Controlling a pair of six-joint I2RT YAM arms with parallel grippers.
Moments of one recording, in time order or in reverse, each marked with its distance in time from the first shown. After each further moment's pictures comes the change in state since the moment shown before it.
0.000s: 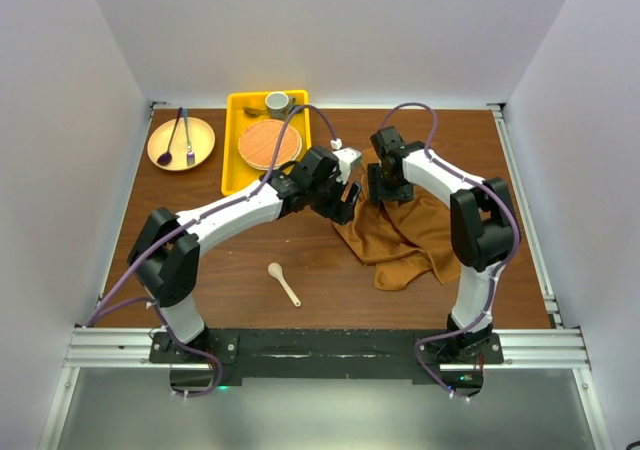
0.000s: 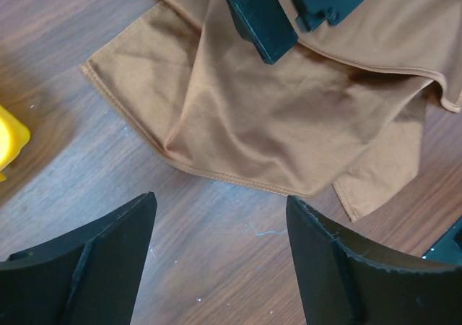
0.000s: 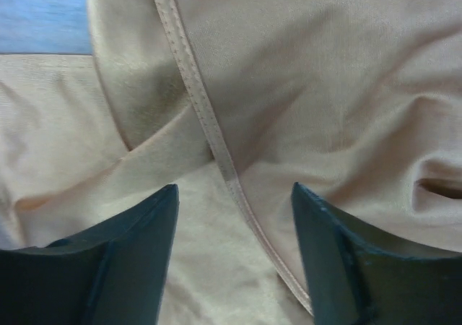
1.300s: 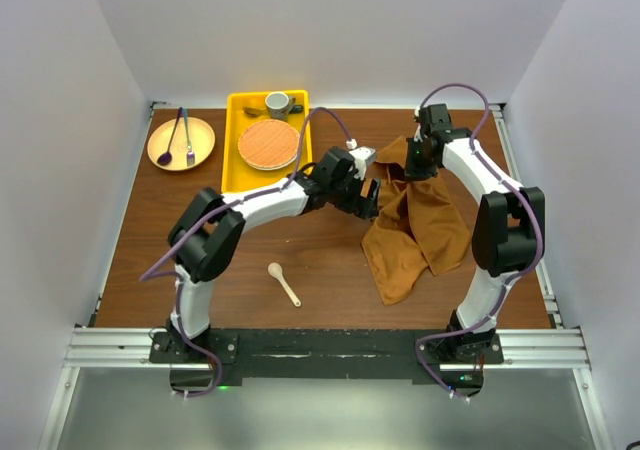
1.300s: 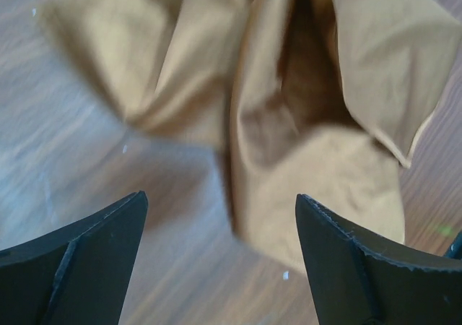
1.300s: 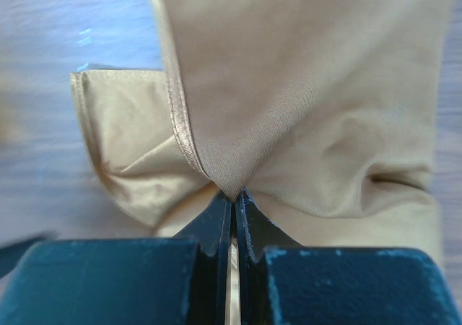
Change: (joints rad) left arm 0.013 0.240 0.075 0.249 0.122 -0.108; right arm -0.216 -0.090 0.041 0.050 -0.154 -0.050
